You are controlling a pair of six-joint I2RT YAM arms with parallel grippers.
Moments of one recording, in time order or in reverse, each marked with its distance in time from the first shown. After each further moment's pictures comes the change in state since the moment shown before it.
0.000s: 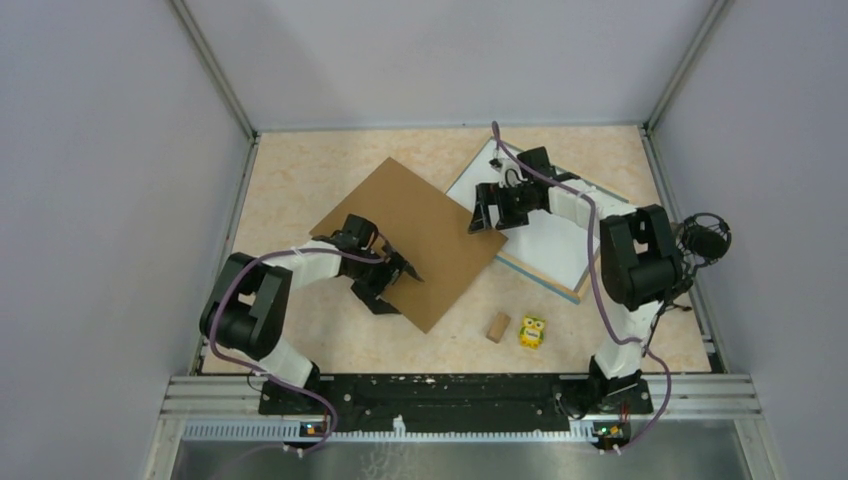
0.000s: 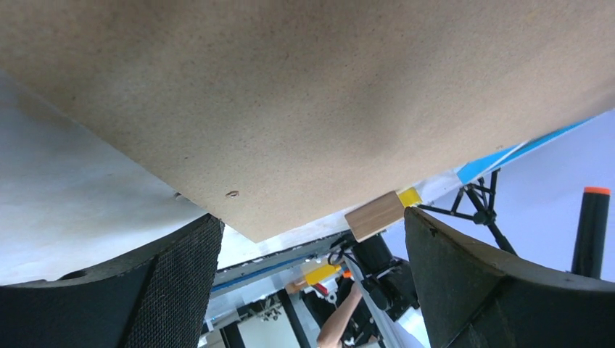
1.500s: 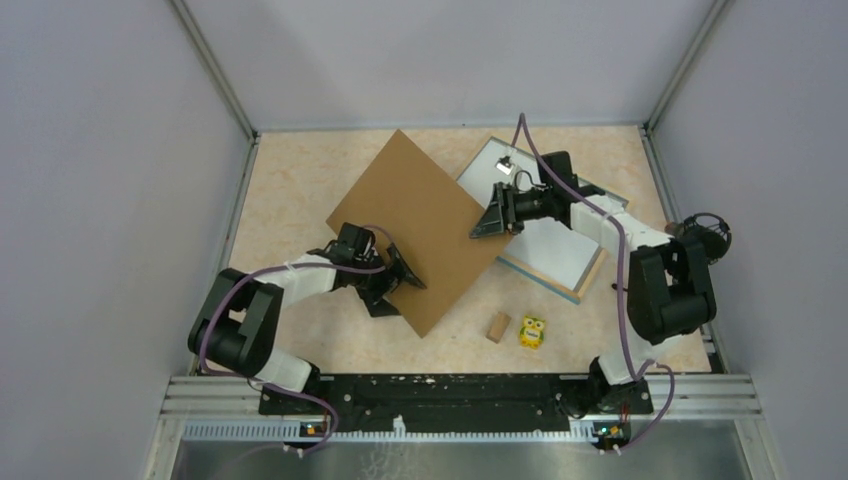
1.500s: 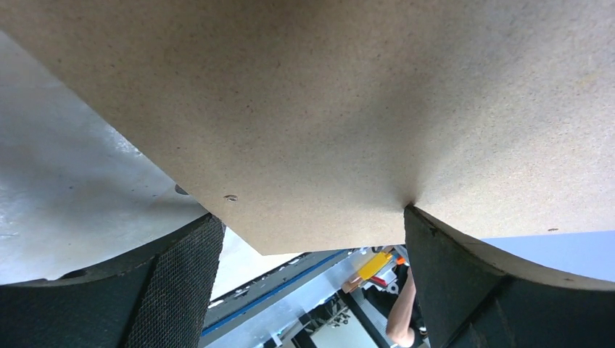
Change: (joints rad) left arm -0.009 -0.081 -0.101 0.151 0.051 0.156; right arm -0.034 -0.208 -0.146 0.095 -0.496 0.172
